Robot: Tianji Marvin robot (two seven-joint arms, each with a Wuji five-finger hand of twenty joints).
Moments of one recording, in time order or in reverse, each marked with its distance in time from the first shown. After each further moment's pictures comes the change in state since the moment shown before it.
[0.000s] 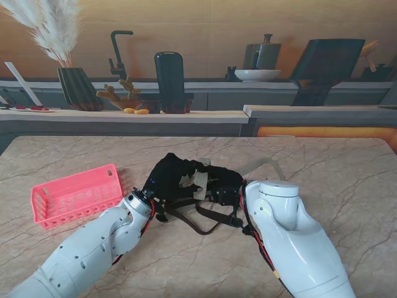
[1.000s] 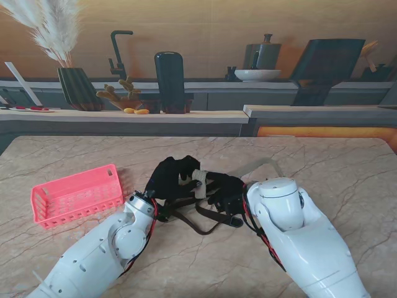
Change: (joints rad) left arm 0.080 -0.056 -0.087 -0.058 -0.265 -0.019 -0.166; right arm 0.047 0.088 -0.048 0.057 -0.320 0.052 0.325; left_hand -0.159 -0.119 0.379 0.066 0.106 0.098 0.090 0.166 0.072 -0.002 0.112 0.158 0.049 -0.012 0.125 0.036 0.034 0.000 0.051 0.000; right_hand -0.254 0.030 -0.055 0.098 0.037 0.001 -0.351 0.243 -0.119 0.084 -0.179 -0.139 -0.168 0.111 -0.197 -0.033 -0.210 0.067 -0.120 -0.015
